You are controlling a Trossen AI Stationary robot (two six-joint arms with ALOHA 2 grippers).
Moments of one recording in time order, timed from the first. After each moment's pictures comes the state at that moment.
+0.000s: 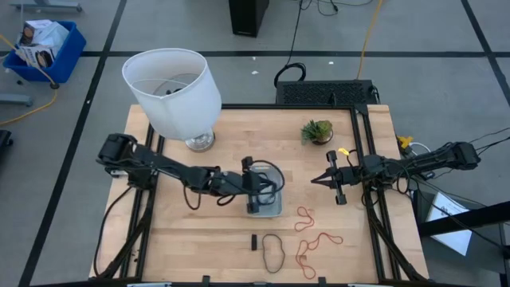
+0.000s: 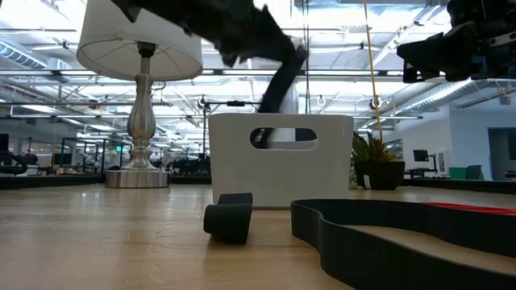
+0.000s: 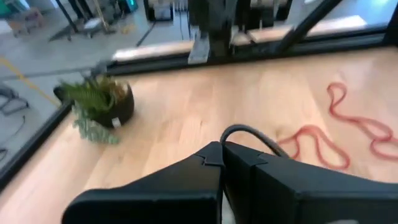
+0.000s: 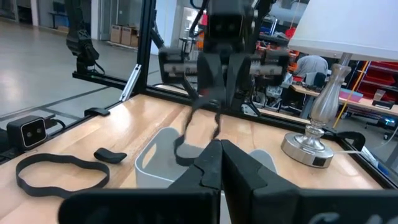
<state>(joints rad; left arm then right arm) -0.22 1.71 1.02 0.30 -0.37 0.04 0.12 0.54 0.04 0.52 -0.06 -0.18</state>
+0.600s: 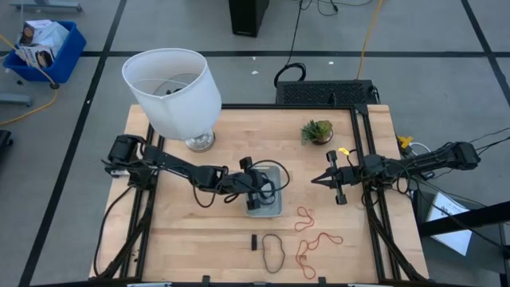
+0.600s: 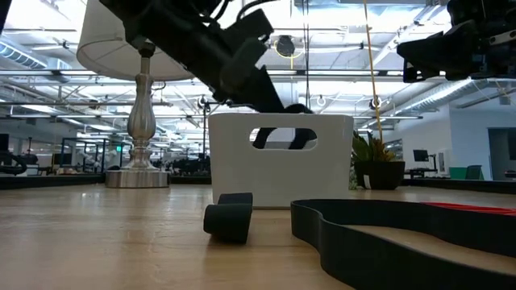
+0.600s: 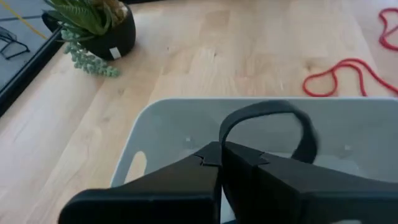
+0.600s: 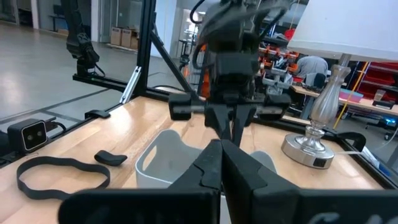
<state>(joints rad) -0.17 1.79 1.02 0.17 -0.36 -0.05 0.12 0.54 0.04 0.53 -0.06 -0.17</state>
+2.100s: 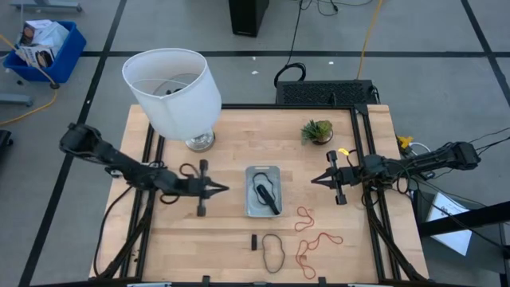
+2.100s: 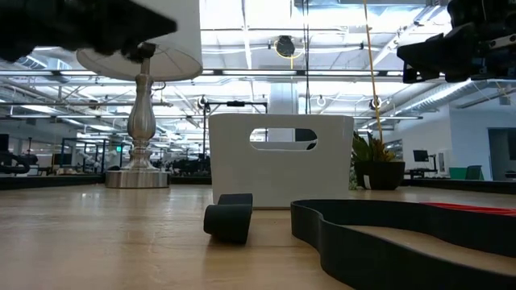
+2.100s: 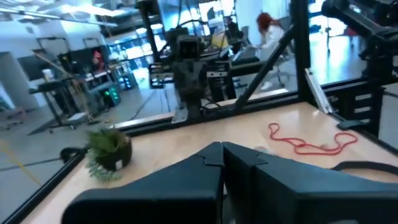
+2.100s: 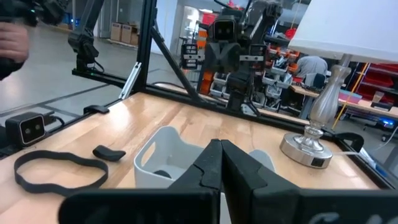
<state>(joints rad) -0.39 1.19 0.26 0.96 -0.36 0.21 0.12 0.54 0.04 0.52 -0.06 -0.20</state>
